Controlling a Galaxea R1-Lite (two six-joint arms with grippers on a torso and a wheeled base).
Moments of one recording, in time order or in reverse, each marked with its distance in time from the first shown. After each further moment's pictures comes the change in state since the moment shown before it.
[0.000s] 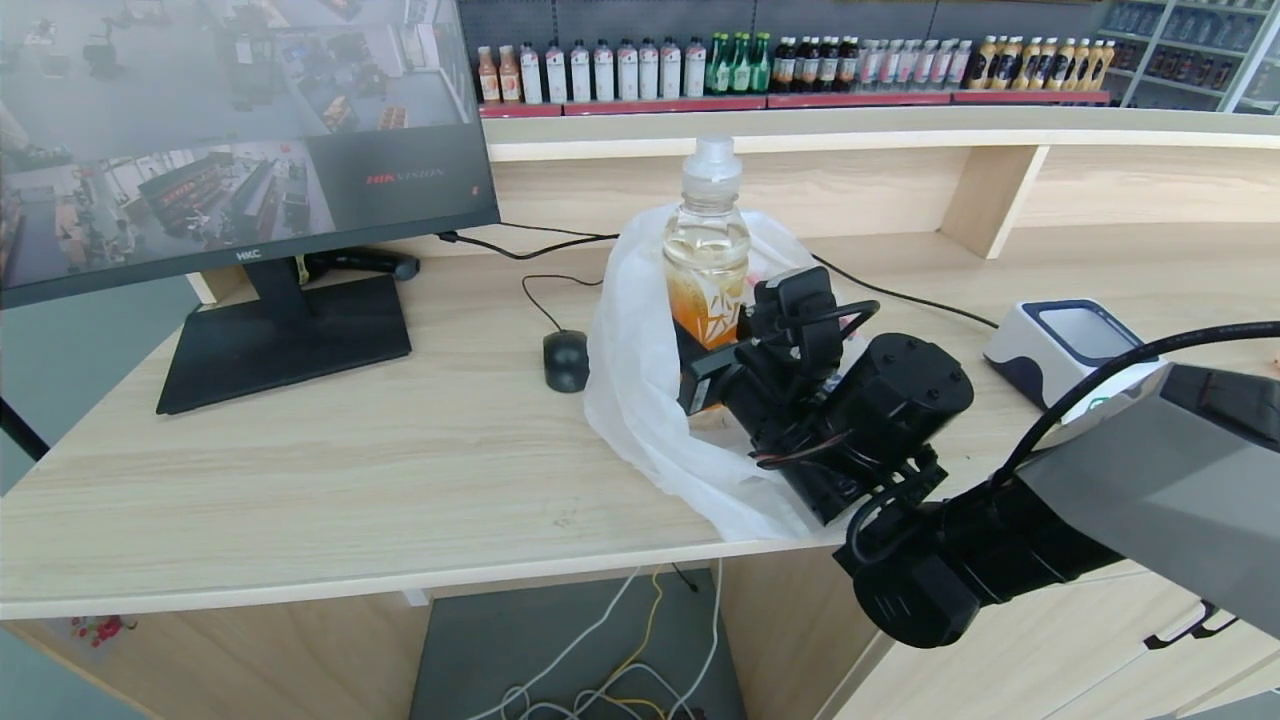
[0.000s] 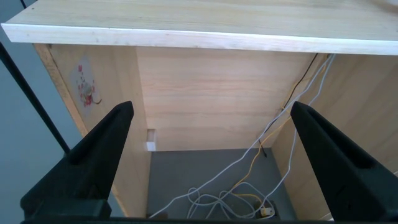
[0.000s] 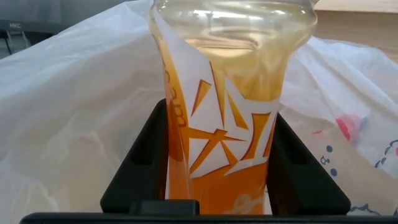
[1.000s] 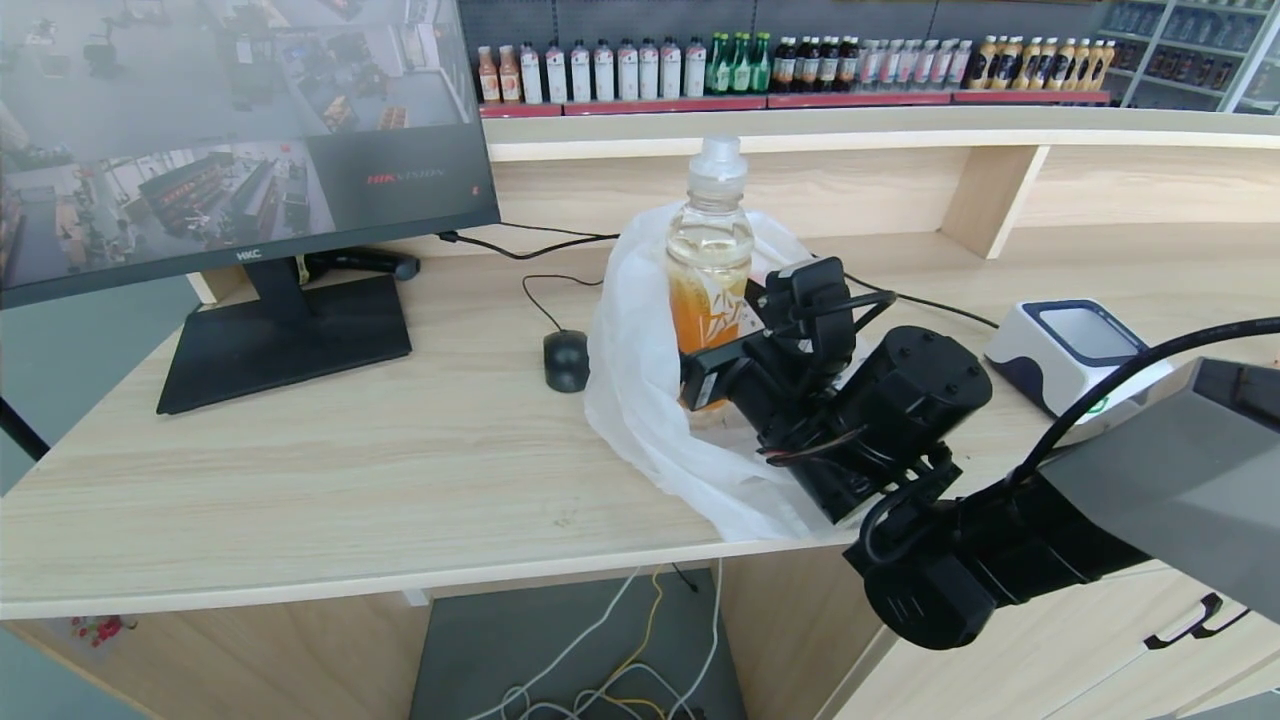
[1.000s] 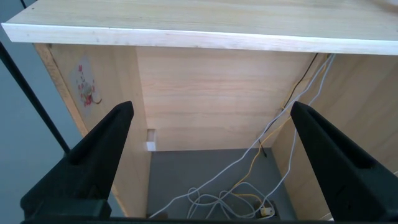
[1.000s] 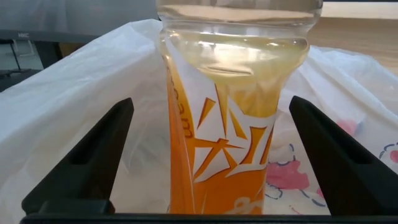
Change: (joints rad) left arm 0.000 0.000 0.000 0.000 0.000 0.000; right arm 0.000 -0.030 0.016 -0.003 0.000 0.016
